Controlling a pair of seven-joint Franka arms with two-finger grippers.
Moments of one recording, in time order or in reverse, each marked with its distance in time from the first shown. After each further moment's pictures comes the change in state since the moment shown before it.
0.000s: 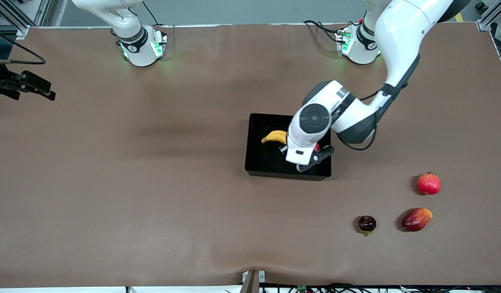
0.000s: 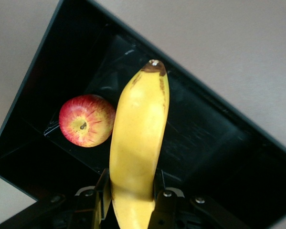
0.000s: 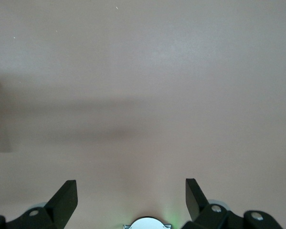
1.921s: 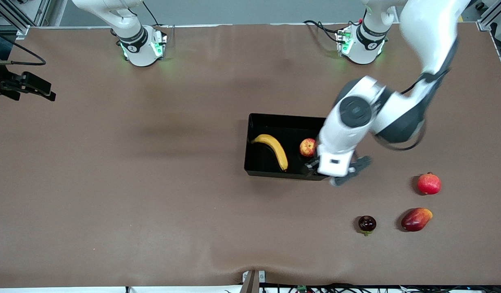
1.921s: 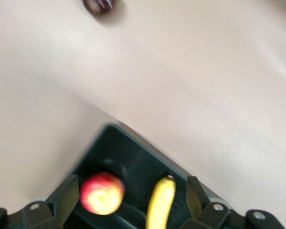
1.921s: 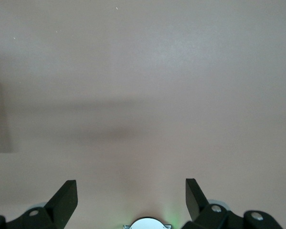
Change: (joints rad) left arm 0.157 -0.141 -0.006 0.067 0.078 0.002 0.134; right arm 0.000 0.000 0.000 0.001 0.000 0.002 0.000
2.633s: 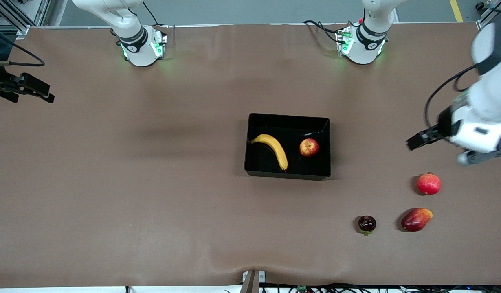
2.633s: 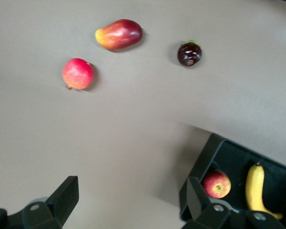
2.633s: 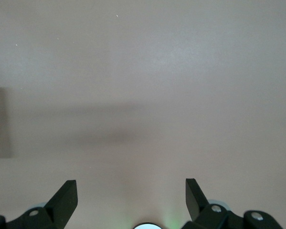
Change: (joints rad) left arm 0.393 -0.292 0.005 0.019 -0.231 -0.291 0.688; right arm -0.003 0.000 -0.002 0.000 0.000 0.023 0.000
